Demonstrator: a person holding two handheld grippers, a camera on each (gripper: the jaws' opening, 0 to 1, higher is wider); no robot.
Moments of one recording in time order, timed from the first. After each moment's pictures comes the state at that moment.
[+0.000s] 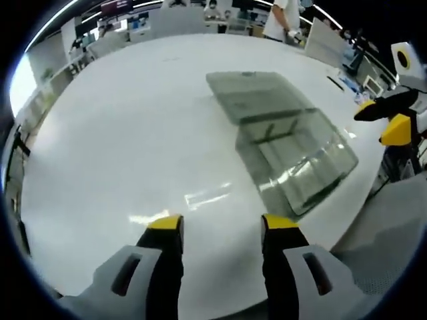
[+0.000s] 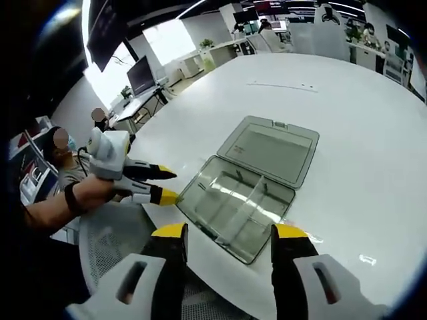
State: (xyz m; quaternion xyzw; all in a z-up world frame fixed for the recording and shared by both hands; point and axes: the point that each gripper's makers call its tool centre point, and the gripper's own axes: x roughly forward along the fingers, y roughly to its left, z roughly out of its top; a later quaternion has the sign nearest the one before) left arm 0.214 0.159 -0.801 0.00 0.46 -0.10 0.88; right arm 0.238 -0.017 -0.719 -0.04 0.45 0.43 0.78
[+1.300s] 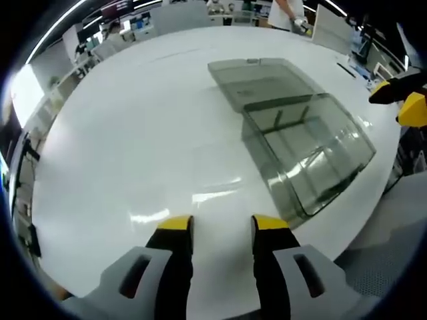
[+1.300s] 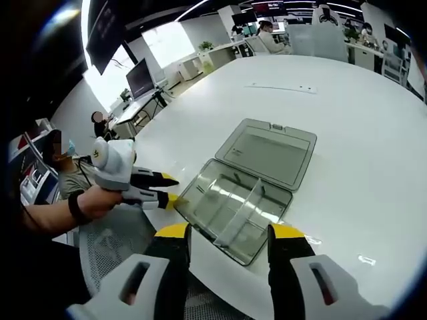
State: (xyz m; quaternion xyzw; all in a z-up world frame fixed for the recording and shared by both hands) left arm 0.213 0.161 -0.812 0.05 0.48 -0.07 0.87; right arm 0.242 -0.019 -0.718 -0.04 0.45 0.43 0.78
